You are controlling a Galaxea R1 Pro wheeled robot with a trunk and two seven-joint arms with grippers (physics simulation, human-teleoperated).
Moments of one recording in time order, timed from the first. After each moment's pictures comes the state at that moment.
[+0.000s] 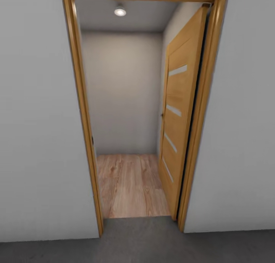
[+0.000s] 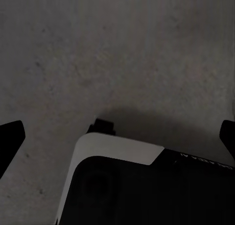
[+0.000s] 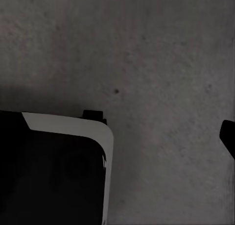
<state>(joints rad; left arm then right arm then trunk) -0.23 0.01 -0.04 0.00 0.31 -0.05 0.05 -0.12 -0.05 0.63 0.03 -0.53 -0.23 -0.02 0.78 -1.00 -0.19</state>
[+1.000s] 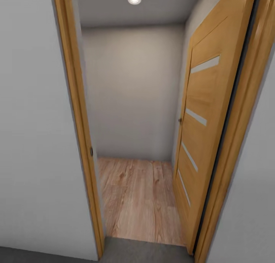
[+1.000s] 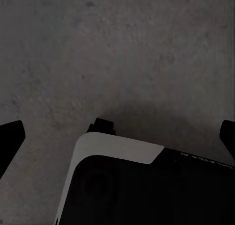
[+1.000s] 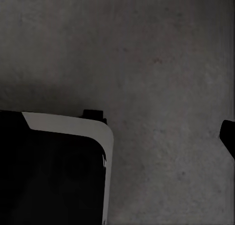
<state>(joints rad) -0.23 0.01 -0.04 0.00 0.31 -0.05 0.05 -0.12 -0.05 0.63 0.03 -0.53 -0.23 -0.02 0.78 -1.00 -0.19</state>
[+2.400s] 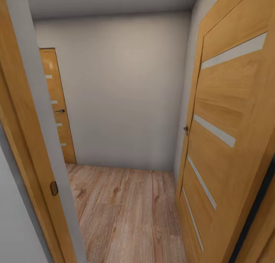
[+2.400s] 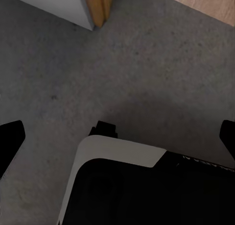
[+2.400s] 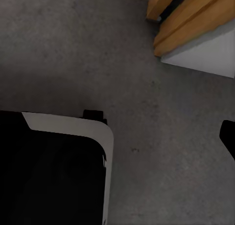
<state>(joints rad) -0.23 0.02 -0.04 0.00 0.31 -0.06 0.05 -0.12 -0.05 0.63 0.03 -0.53 -0.23 -0.02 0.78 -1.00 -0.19</state>
